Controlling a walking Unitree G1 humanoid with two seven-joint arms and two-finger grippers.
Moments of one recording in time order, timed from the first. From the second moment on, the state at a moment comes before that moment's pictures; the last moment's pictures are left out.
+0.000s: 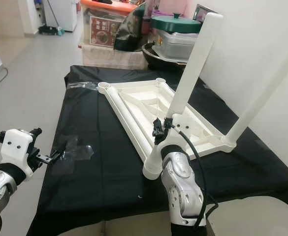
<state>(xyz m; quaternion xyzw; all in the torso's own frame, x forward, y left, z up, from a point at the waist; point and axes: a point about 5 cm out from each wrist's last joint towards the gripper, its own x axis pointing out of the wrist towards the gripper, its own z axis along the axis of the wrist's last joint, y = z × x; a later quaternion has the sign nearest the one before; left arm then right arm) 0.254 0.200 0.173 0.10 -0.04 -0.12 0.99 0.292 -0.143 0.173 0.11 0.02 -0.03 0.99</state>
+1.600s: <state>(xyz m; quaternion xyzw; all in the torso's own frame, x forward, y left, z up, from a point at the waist) 0.258 0.193 0.173 0.10 -0.05 -0.14 0.98 0.295 -0.161 0.204 0.12 -0.04 0.04 0.99</state>
